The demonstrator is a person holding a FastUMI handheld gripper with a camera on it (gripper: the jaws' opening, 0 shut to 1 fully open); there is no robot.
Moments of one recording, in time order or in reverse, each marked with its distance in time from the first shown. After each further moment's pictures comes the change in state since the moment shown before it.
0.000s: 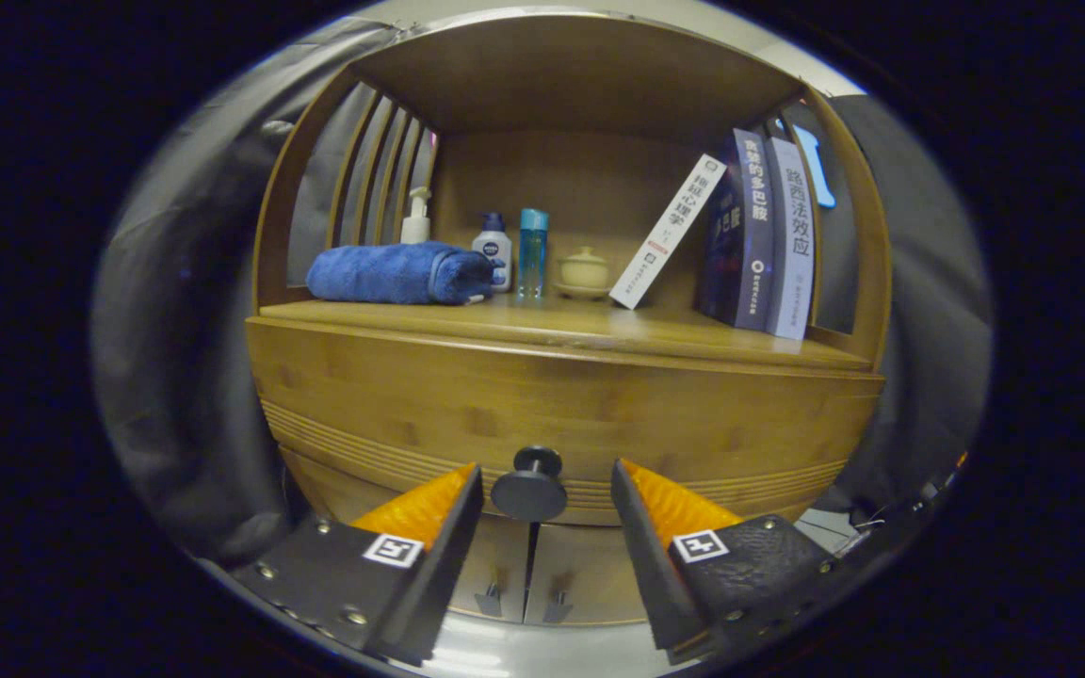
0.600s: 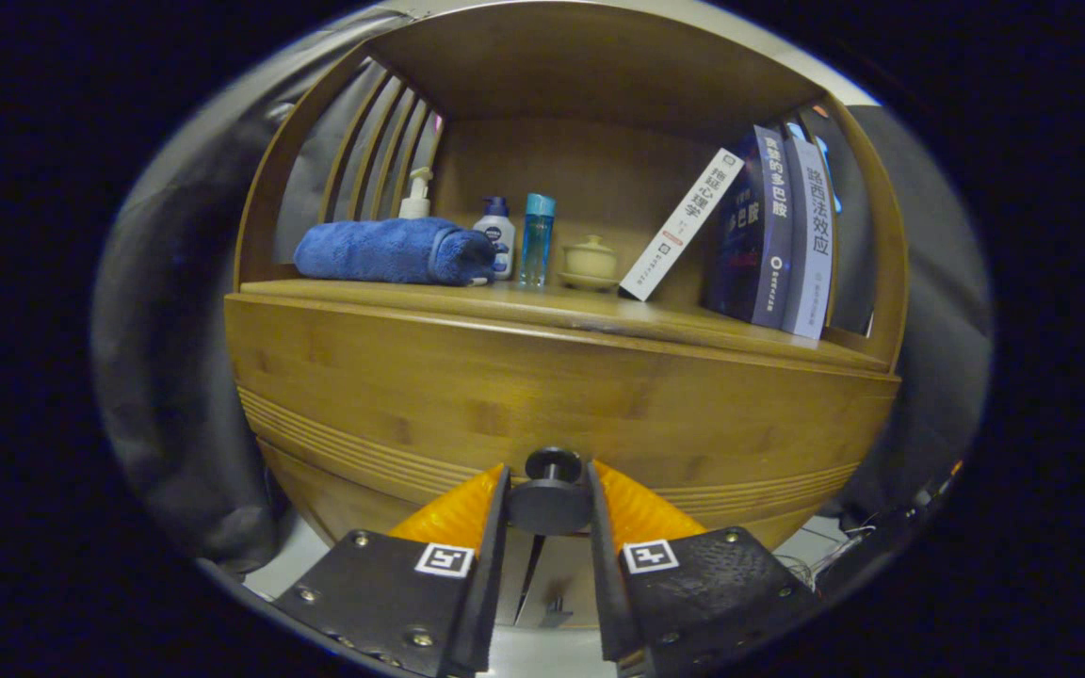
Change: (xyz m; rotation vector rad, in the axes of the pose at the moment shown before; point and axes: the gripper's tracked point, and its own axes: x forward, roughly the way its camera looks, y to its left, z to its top) arm 0.007 0.007 -0.004 -0.018 -0.006 -0.028
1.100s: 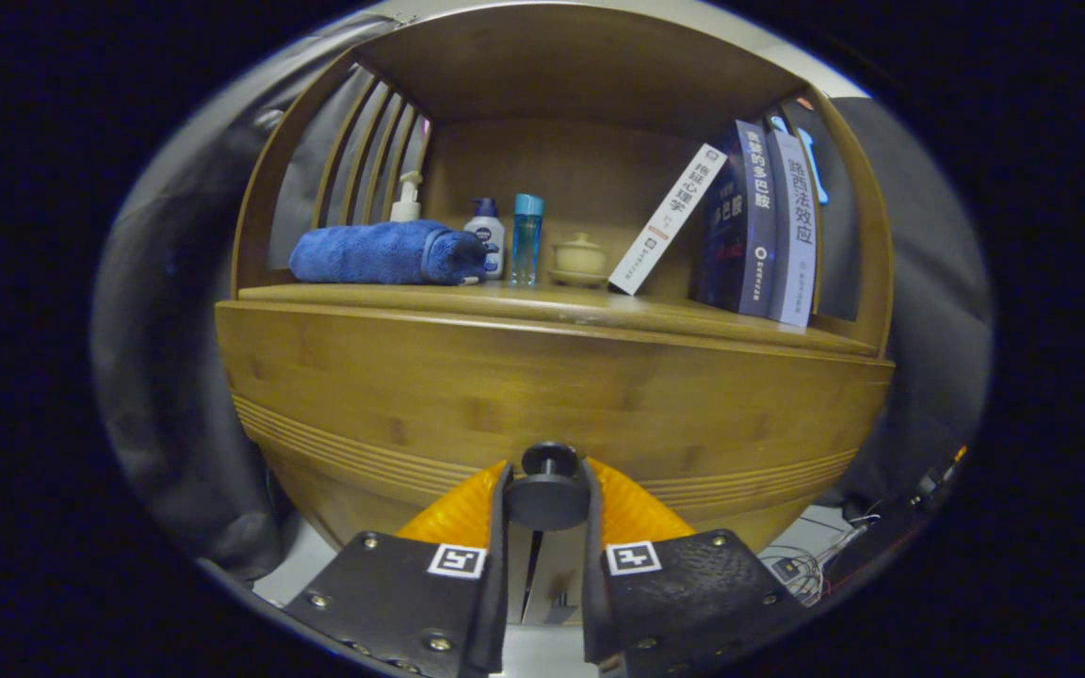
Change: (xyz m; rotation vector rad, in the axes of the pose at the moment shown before) arm -0.011 -0.002 -0.009 0.017 0.002 -0.011
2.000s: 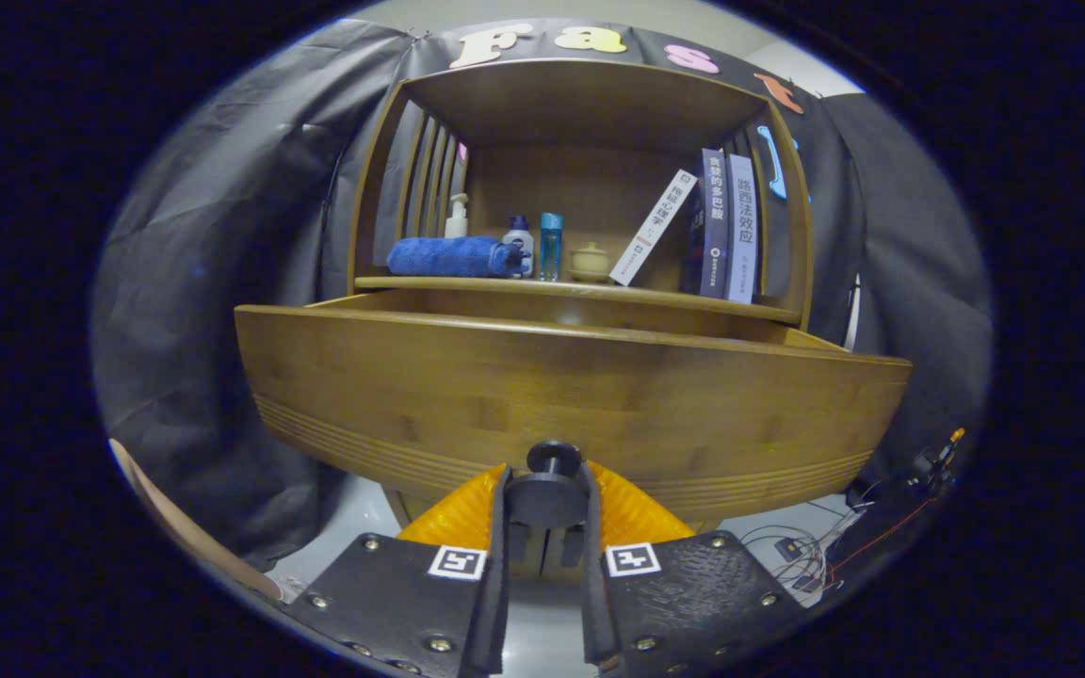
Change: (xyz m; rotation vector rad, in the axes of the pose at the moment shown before) arm -0.141 0.006 -0.037 0.008 0.003 0.071
